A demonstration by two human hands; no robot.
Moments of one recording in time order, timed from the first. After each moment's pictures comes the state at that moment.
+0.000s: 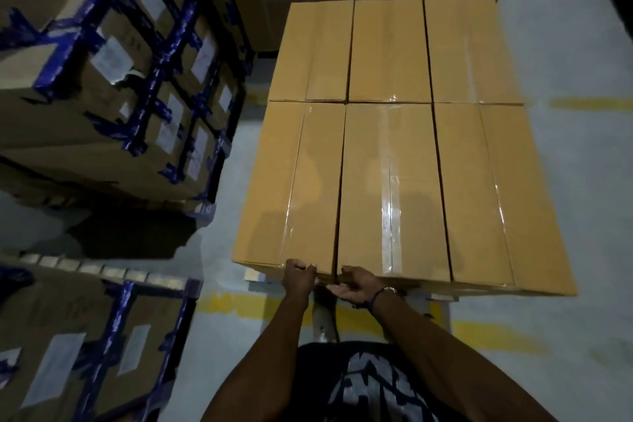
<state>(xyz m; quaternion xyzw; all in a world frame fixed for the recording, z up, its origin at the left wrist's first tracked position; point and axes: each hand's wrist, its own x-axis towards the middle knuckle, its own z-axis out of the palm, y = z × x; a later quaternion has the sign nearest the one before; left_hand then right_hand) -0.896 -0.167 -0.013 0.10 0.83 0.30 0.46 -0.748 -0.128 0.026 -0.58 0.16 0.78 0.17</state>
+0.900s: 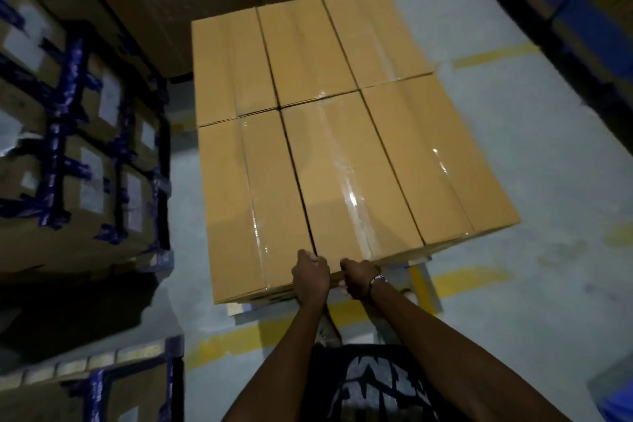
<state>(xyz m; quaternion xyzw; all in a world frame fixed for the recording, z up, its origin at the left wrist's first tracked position) -0.841 -0.143 0.057 0.38 0.81 0.20 0.39 -0.722 -0.139 0.041 -0.74 -0.11 0.65 0.15</state>
